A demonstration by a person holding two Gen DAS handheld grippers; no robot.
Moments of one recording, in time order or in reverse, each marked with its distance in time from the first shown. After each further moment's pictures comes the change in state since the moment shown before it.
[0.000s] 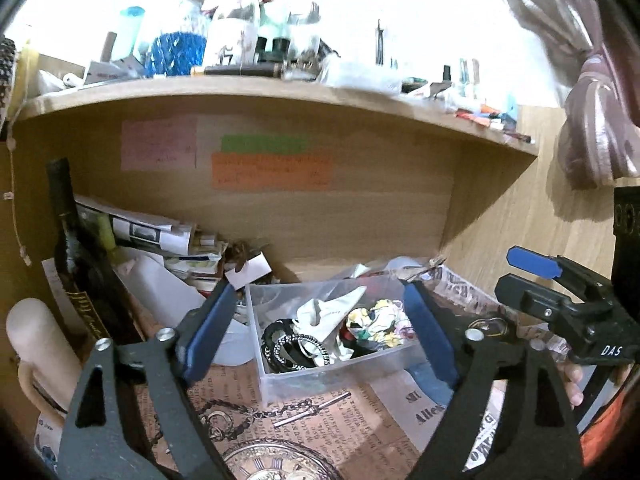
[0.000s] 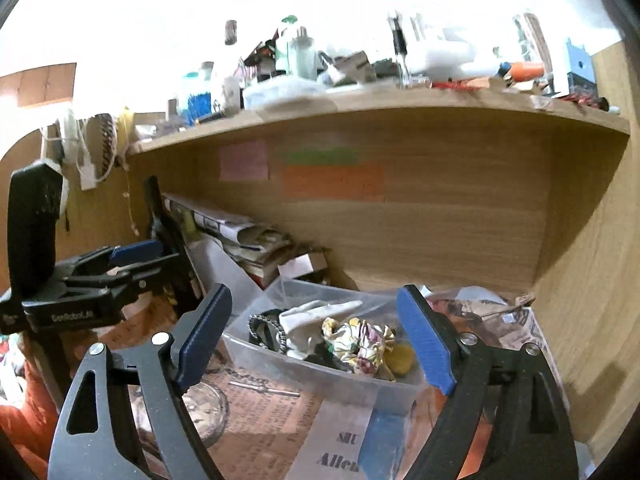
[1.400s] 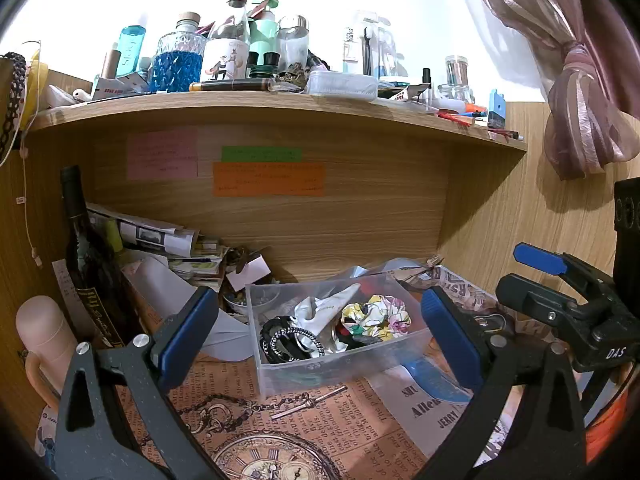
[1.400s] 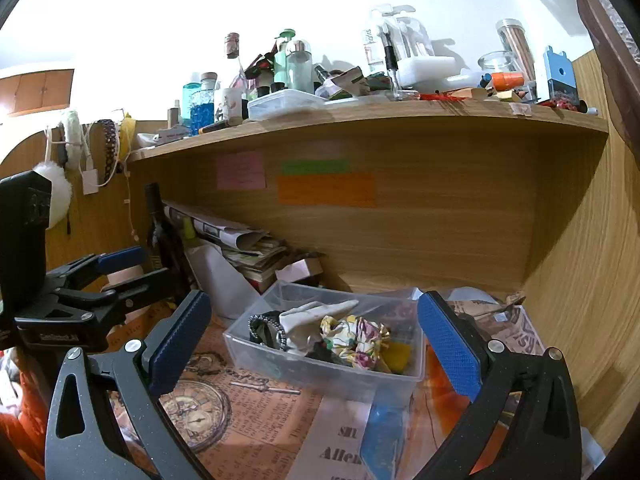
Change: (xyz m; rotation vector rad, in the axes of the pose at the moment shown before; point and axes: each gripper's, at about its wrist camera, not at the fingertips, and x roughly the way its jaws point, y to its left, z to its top) left arm -0.016 -0.015 -0.013 0.028 -0.032 0.016; right arm -0.015 0.008 -0.010 0.003 -0.042 -0.037
